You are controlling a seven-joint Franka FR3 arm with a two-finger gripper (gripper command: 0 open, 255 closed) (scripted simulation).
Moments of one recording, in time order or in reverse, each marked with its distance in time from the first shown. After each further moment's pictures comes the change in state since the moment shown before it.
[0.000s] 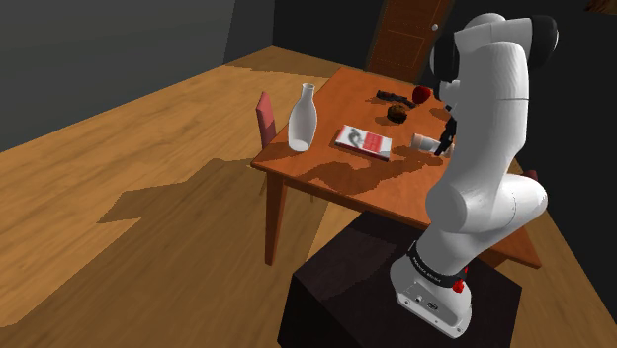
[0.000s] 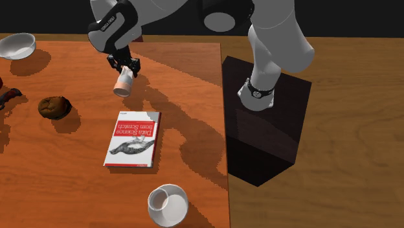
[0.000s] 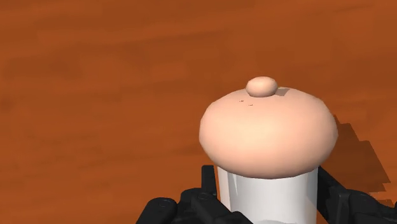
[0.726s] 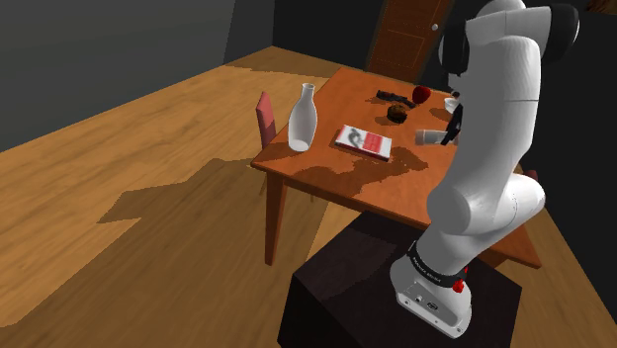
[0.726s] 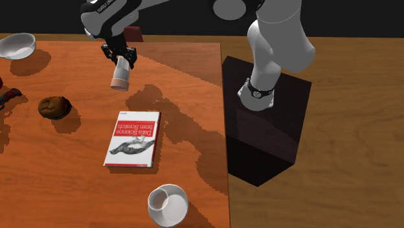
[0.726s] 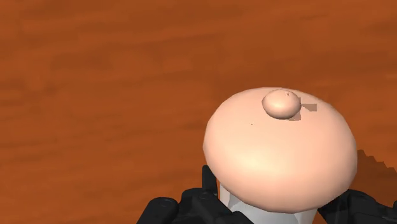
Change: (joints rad) arm 0.057 -0.094 -0.079 0.011 -0.094 -0.083 0.061
